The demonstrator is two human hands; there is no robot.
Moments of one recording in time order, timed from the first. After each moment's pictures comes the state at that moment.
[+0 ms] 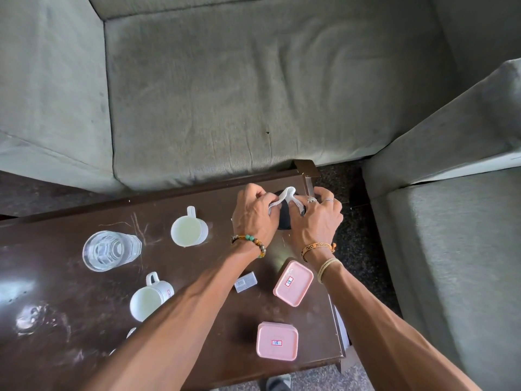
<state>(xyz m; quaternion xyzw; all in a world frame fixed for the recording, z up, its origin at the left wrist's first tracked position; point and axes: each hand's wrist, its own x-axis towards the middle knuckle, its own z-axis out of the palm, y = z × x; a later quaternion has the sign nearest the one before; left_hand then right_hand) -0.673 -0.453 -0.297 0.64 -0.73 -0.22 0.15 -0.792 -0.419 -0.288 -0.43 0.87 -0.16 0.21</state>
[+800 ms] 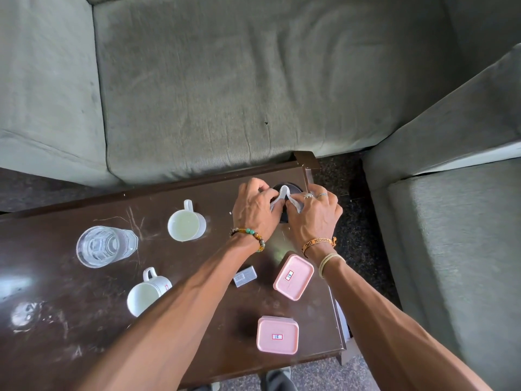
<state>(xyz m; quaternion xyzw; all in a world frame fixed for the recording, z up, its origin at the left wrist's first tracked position) -0.673 -0.453 -0.310 0.61 -0.75 -0.22 0.12 -0.793 -0.413 -0.304 -0.46 0.85 -0.11 0.21</state>
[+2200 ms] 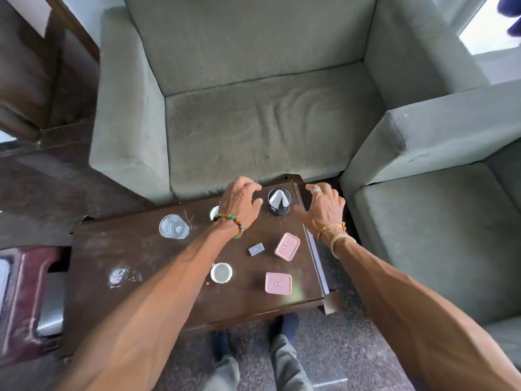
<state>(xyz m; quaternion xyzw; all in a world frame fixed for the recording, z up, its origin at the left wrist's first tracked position) -0.607 -0.378 -0.060 0.57 -0.79 -0.21 0.10 -0.809 -0.317 -0.079 -0.54 0.82 -0.11 0.19</state>
